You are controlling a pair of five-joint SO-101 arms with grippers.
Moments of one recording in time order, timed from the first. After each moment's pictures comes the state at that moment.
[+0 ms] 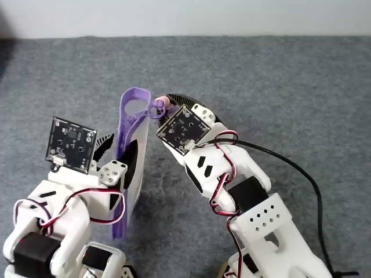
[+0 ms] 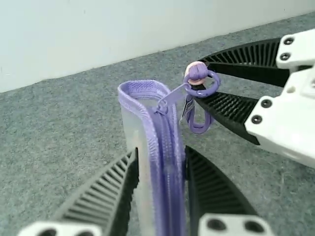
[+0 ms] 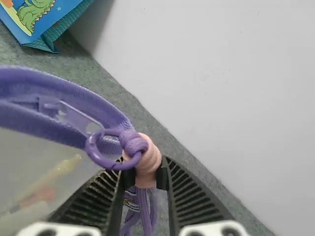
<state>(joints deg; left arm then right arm) 11.5 -68.4 29.3 81.2 0.8 -33.2 -47.3 43.1 24.4 25.9</state>
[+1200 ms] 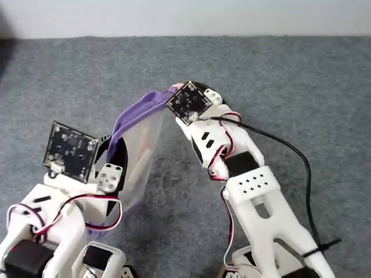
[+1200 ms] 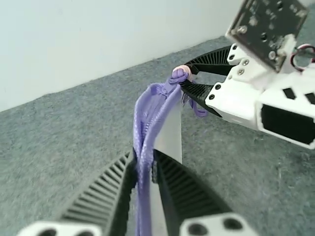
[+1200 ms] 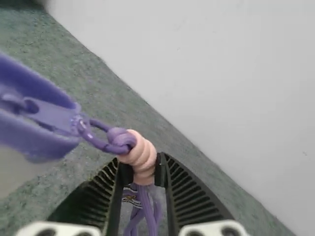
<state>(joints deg) 11.7 -68.1 22.0 85.1 -2.4 -21.5 -28.7 42.7 11.3 28.0</state>
